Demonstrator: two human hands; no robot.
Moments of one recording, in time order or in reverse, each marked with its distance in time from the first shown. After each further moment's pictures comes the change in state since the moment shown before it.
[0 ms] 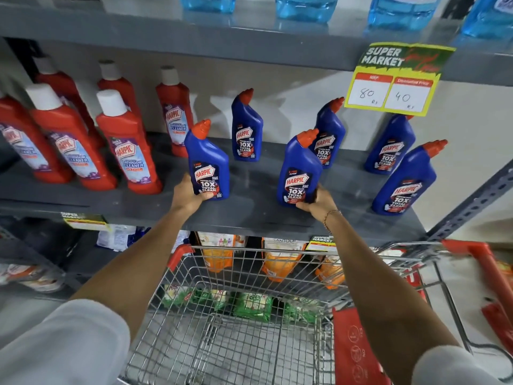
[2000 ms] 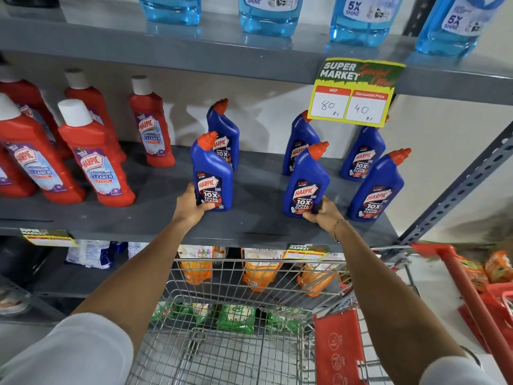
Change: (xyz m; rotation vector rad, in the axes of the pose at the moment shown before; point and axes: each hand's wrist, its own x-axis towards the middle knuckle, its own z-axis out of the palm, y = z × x) left_hand -0.002 0.024 0.052 -0.064 -0.107 0.045; right_hand -0.004 0.025 -0.062 0.088 -0.020 0.074
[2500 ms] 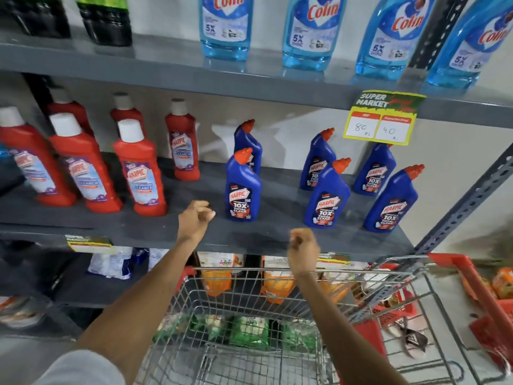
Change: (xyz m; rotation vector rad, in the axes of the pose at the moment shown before) left_hand -0.017 -0.033 -0.054 -0.086 0.122 0.027; right_hand -0.094 -0.018 0.142 -0.042 0.521 -0.209
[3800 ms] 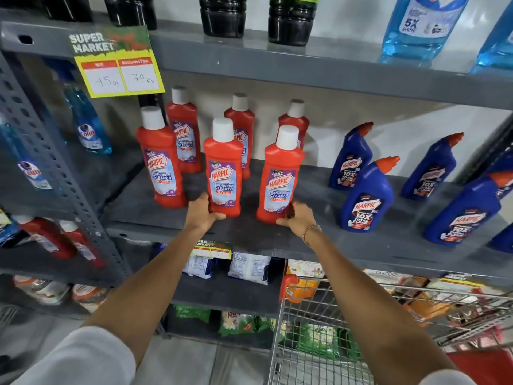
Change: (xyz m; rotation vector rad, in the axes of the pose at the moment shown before) left_hand 0.105 -0.119 -0.233 0.205 -0.062 0.012; right_hand -0.028 -0.151 0.255 -0.111 -0.598 -0.031
